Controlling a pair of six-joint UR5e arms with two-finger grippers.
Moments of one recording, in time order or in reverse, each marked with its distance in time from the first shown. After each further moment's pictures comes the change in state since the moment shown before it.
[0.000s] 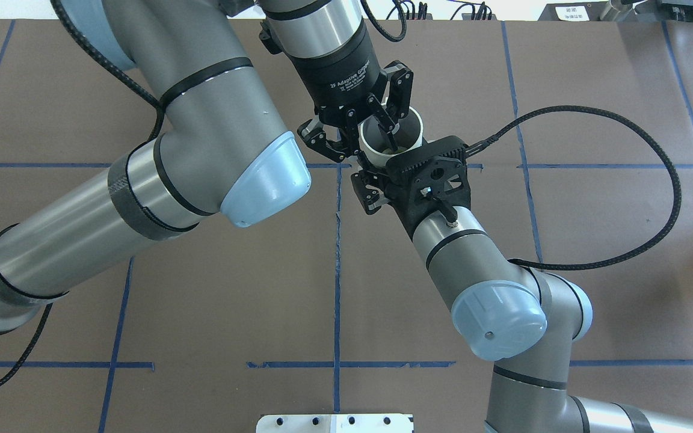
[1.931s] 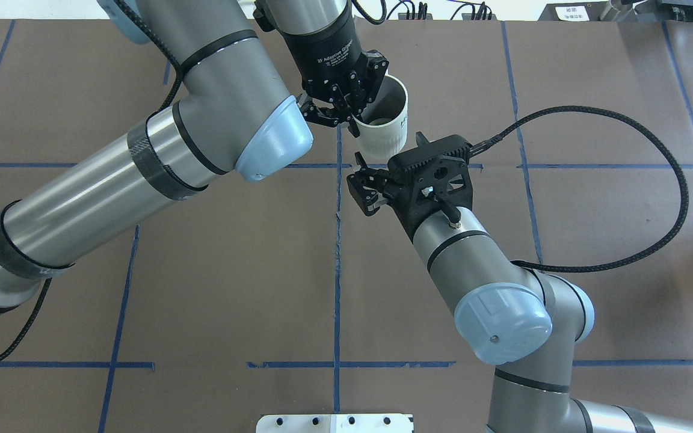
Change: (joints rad) left arm -0.033 -0.012 0.165 -0.034 0.003 0.086; right arm -0.005 0.001 0.015 0.004 0.002 0.019
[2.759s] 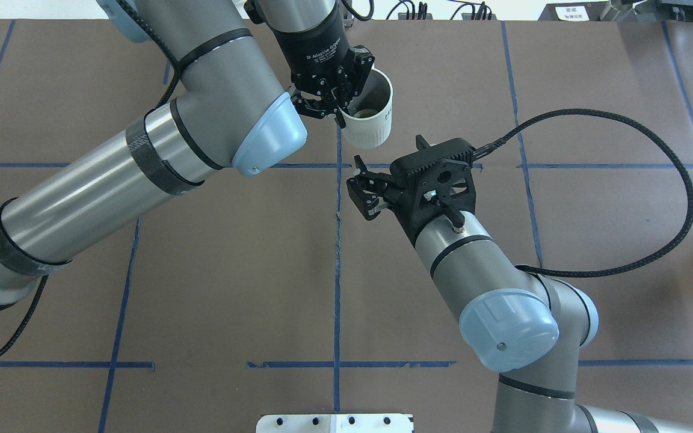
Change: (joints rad) left arm -0.006 0.008 0.019 -0.003 0.045 0.043; right arm -0.011 -0.005 0.019 0.001 0.000 0.003
